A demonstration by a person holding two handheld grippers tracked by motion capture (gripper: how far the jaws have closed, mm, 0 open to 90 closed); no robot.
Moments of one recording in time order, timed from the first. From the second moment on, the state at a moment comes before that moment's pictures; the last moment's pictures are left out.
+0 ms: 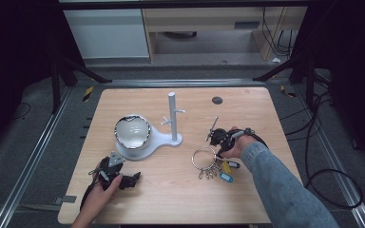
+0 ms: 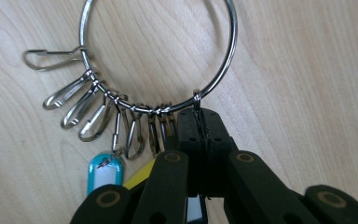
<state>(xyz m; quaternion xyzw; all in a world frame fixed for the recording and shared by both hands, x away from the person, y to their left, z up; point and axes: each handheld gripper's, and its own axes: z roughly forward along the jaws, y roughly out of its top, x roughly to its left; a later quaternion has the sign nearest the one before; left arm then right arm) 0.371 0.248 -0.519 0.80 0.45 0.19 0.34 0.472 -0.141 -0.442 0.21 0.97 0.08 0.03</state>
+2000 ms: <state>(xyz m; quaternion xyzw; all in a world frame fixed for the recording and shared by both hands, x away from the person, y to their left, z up) 0.371 0.248 -0.518 0.80 0.45 0.19 0.34 0.480 -0.134 -0.294 0.22 0.95 0.18 0.11</state>
